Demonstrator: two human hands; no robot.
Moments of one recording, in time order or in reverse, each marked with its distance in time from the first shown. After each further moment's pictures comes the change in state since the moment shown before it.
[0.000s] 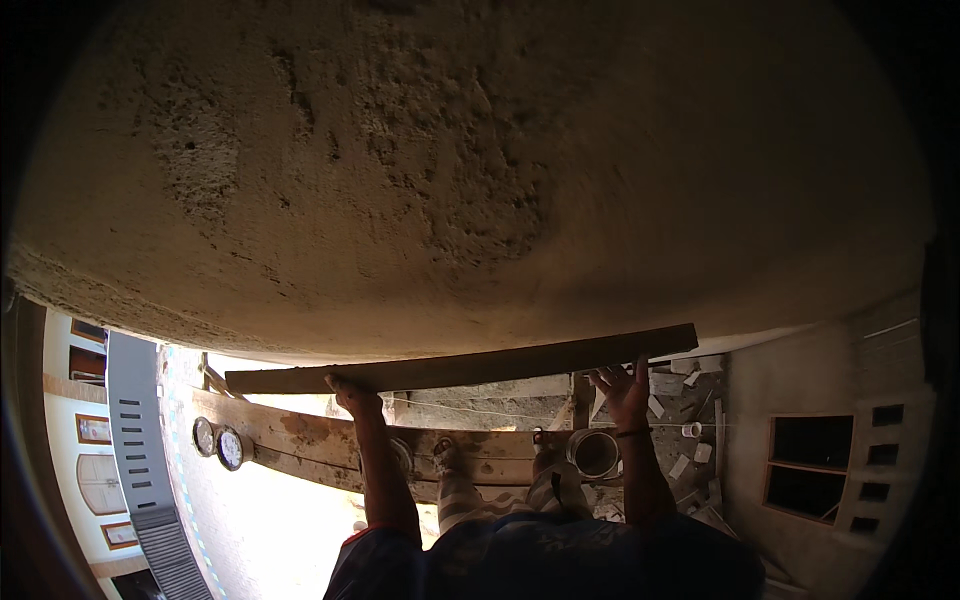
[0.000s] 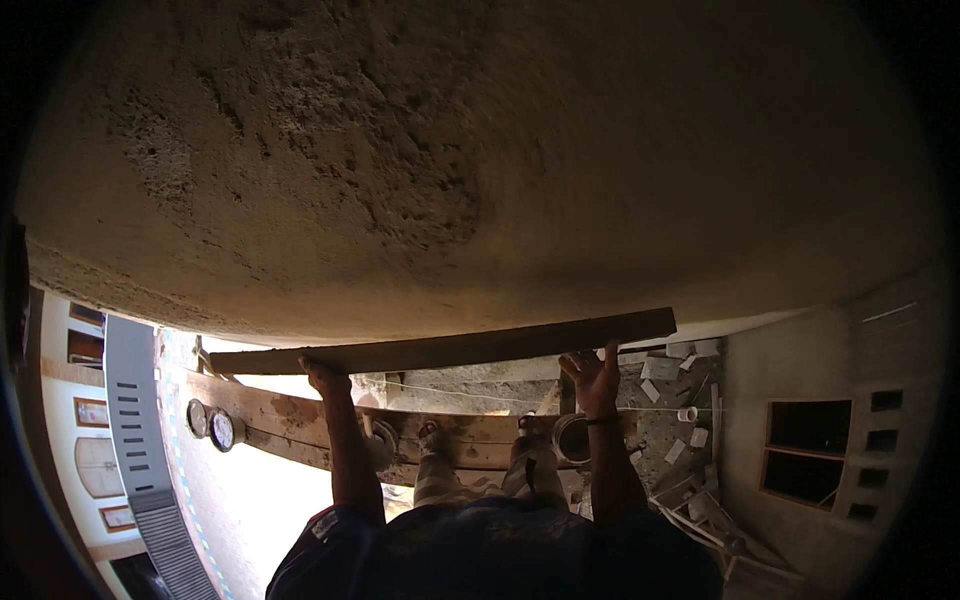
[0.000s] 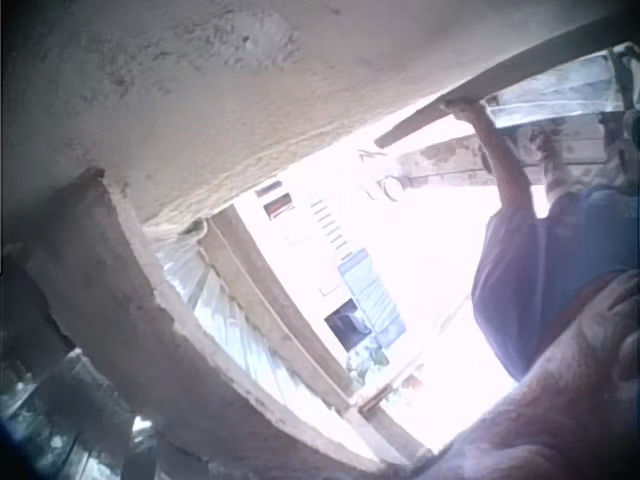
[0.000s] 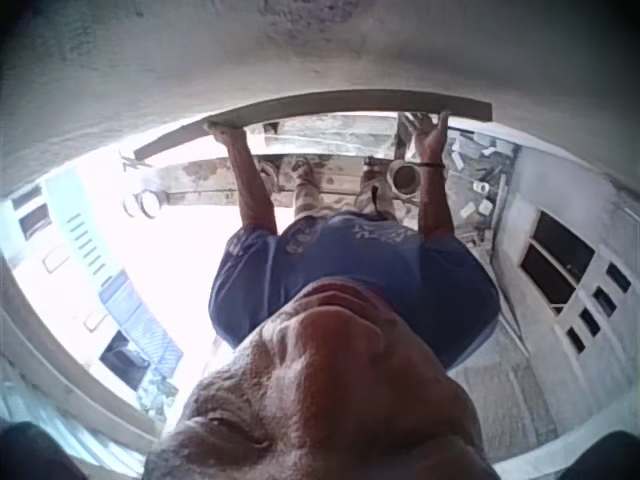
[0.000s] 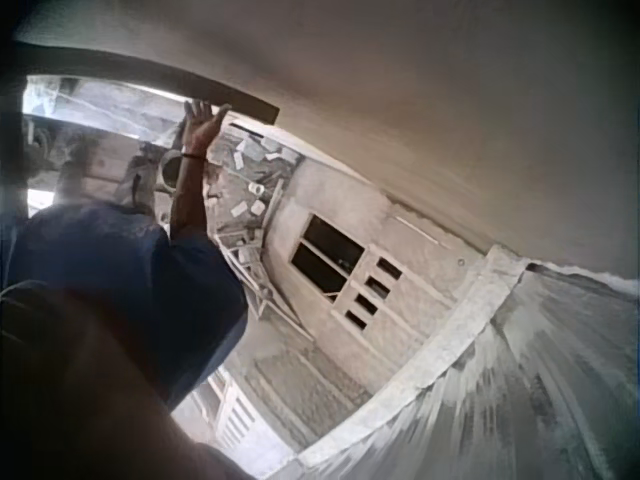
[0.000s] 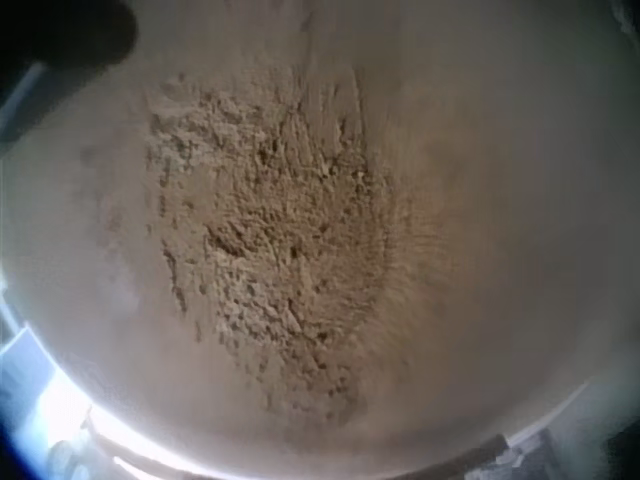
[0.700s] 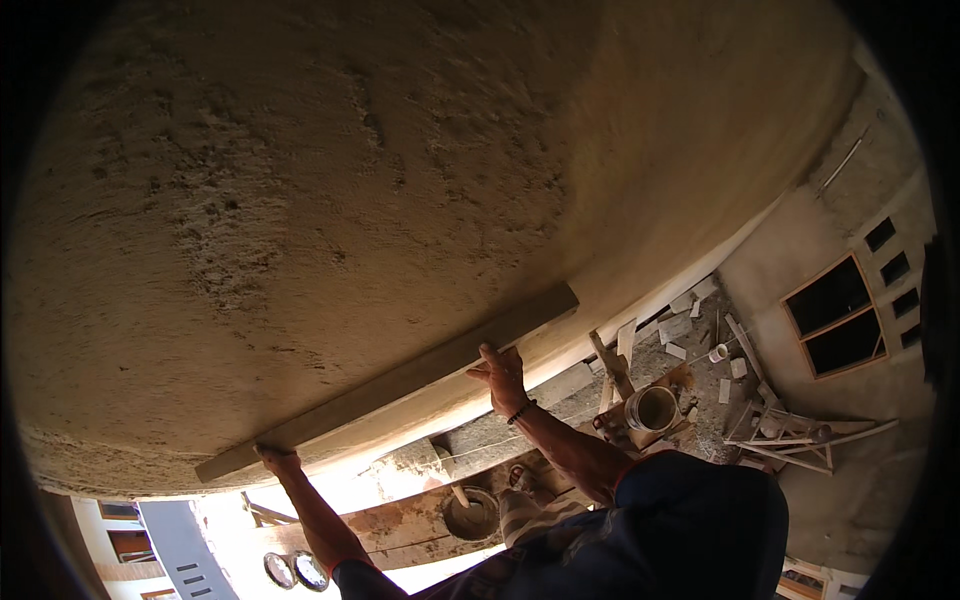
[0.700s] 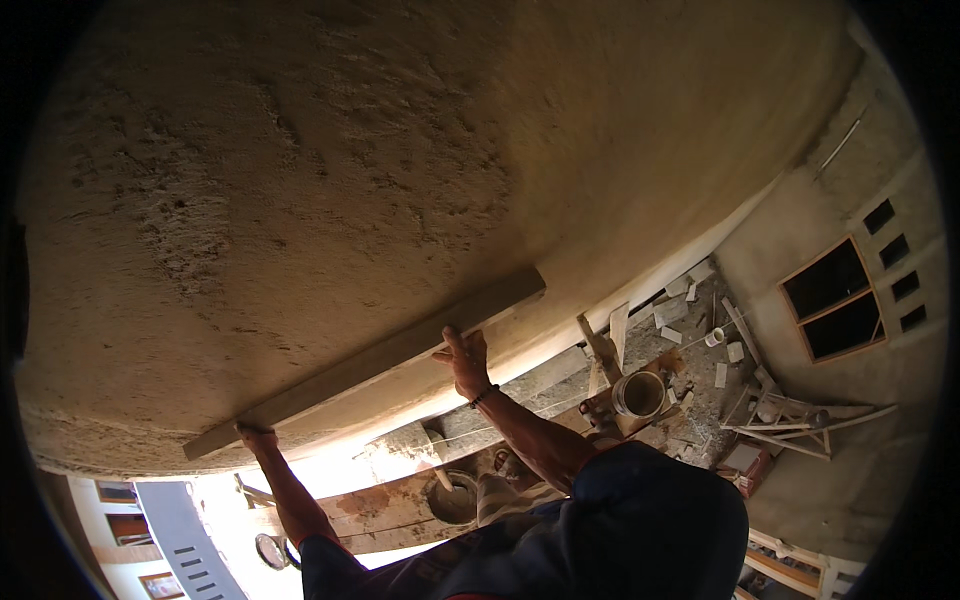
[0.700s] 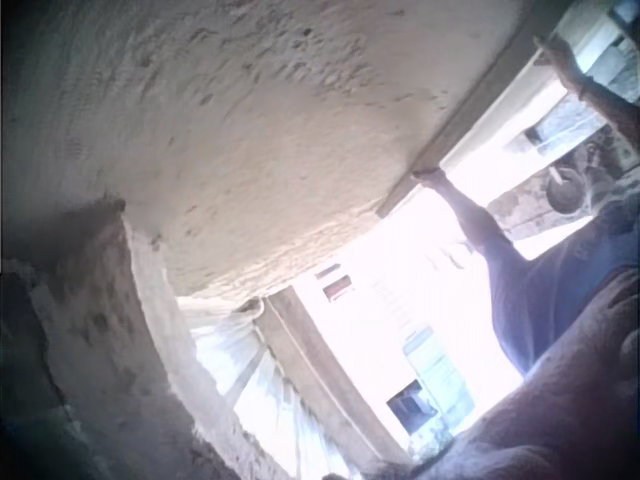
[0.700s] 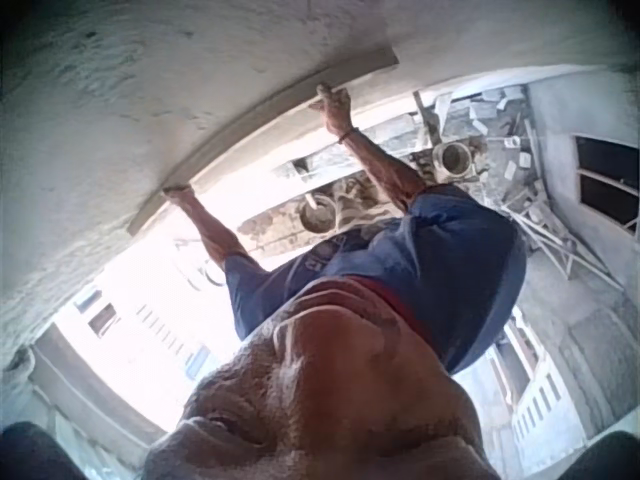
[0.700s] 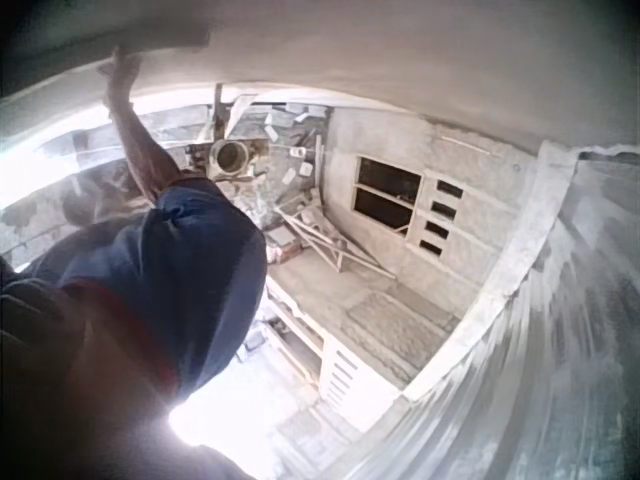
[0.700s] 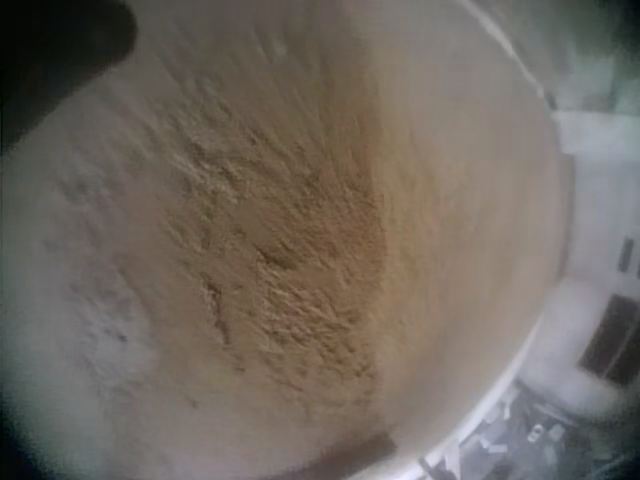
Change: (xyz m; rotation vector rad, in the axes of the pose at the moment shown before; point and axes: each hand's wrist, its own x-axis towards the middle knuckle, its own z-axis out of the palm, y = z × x) left_hand 0.377 -0.132 -0.088 -0.154 -0.122 0.311; right_hand 0.035 0.274 0.187 -0.172 0.016 -0.331
